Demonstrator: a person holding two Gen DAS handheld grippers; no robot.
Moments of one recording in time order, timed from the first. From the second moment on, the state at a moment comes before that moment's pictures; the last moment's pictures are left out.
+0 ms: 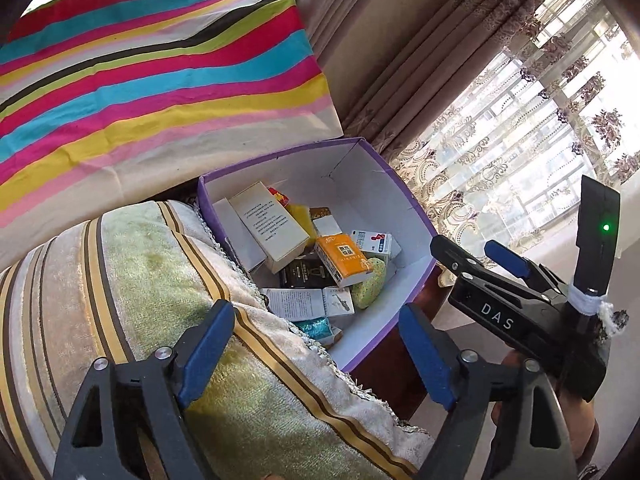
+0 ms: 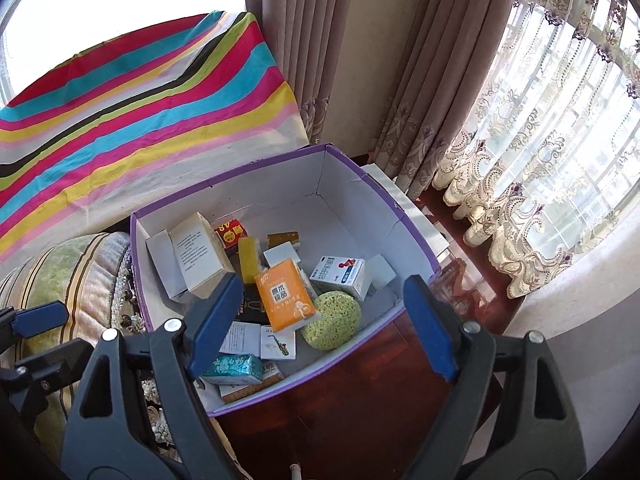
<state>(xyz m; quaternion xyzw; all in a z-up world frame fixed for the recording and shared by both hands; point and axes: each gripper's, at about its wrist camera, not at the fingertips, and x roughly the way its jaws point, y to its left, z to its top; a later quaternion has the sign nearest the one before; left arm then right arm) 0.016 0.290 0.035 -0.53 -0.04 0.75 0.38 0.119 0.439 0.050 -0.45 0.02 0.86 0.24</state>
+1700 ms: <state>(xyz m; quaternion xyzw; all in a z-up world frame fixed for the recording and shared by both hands) 0.013 0.294 0.027 -0.54 -0.04 0.76 0.36 0.123 0.443 0.047 -0.46 0.03 0.86 0.23</state>
